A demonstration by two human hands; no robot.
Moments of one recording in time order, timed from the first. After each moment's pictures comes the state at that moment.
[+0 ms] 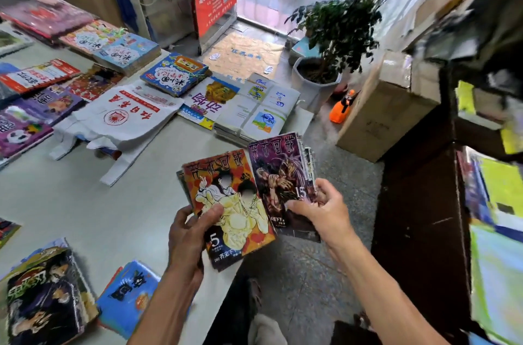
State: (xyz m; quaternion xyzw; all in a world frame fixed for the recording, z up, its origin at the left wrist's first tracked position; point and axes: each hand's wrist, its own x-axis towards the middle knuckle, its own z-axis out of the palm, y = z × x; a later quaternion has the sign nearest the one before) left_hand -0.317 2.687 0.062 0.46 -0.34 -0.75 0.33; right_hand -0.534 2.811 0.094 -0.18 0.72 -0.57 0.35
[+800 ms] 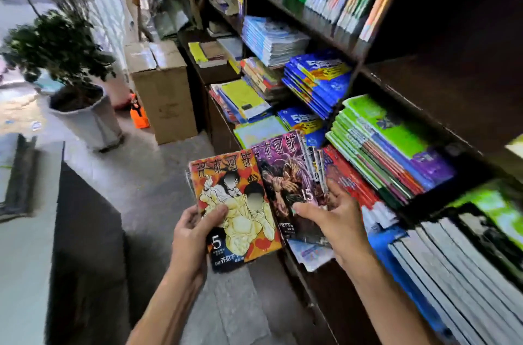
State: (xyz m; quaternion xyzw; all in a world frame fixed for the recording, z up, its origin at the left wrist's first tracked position) left_hand -0.445 3.086 0.136 0.23 -0.49 -0.84 -0.04; right_hand -0.464 3.326 0.172 0.13 0.73 -0.67 -0.02
